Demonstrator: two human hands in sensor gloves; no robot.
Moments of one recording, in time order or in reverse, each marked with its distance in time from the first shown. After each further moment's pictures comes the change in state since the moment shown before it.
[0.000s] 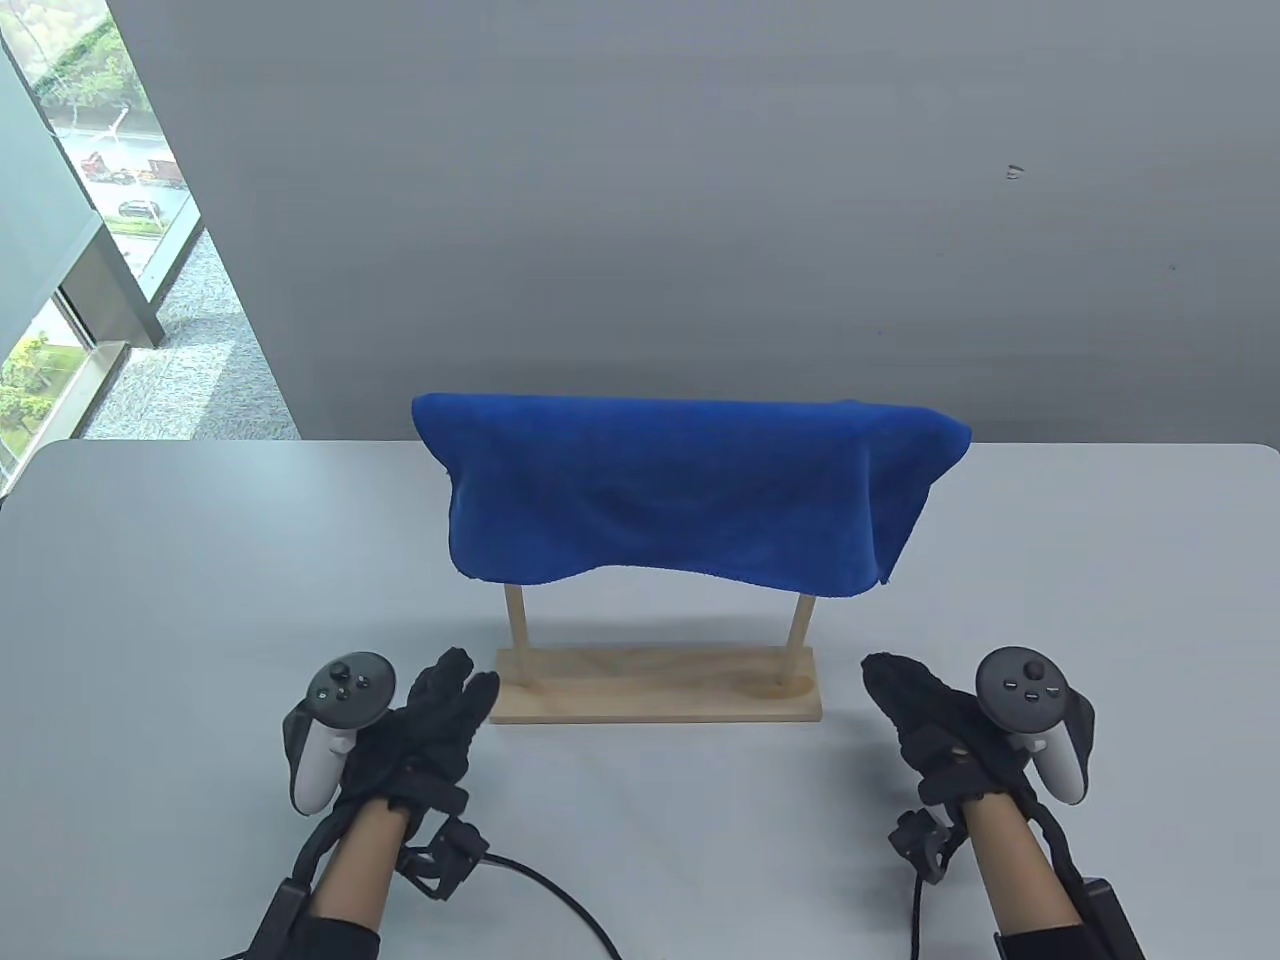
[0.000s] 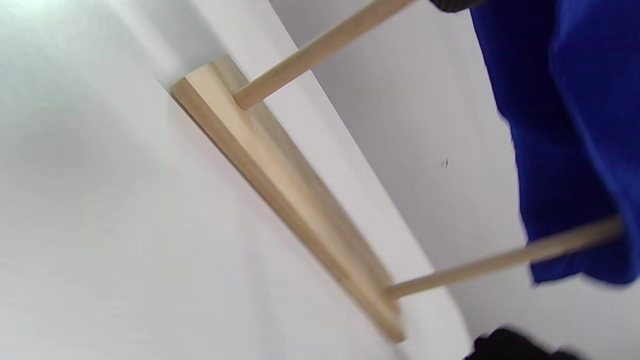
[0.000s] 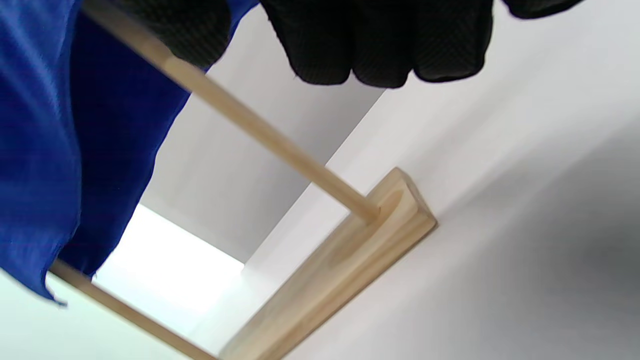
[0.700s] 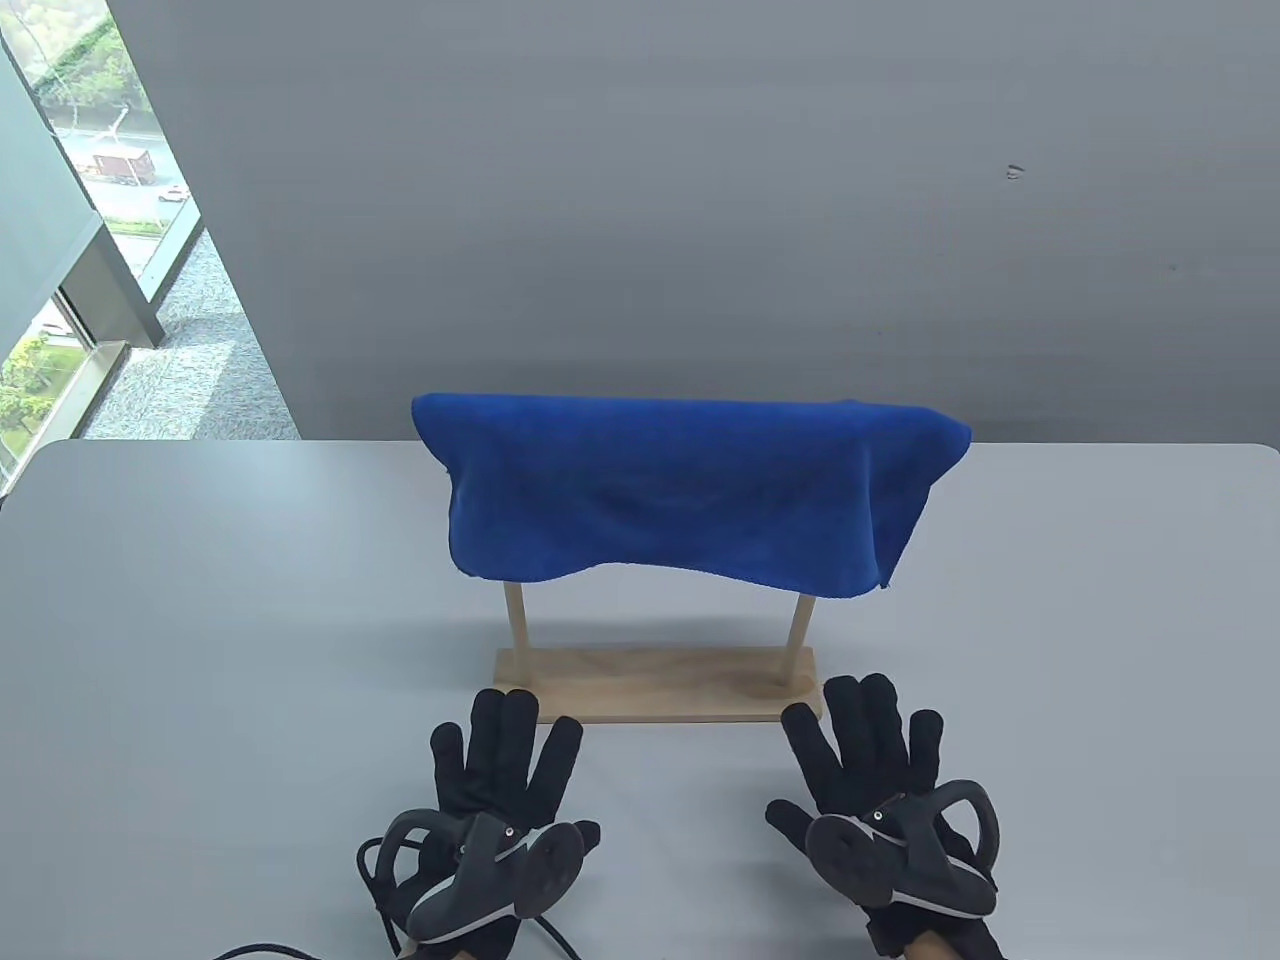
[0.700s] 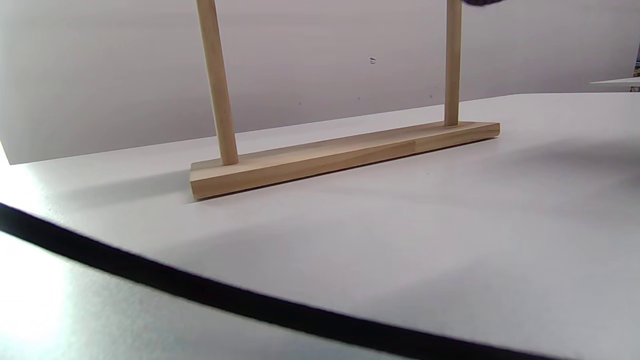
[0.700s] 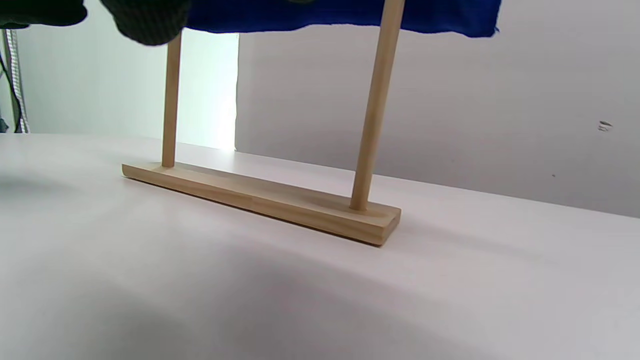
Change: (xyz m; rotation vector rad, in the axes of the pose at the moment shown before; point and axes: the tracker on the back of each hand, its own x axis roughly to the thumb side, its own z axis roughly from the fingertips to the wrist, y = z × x) left_hand 0.059 -0.081 0.059 0.189 -0.218 -0.976; right_hand 0.063 0.079 0.067 -0.013 -0.275 0.989
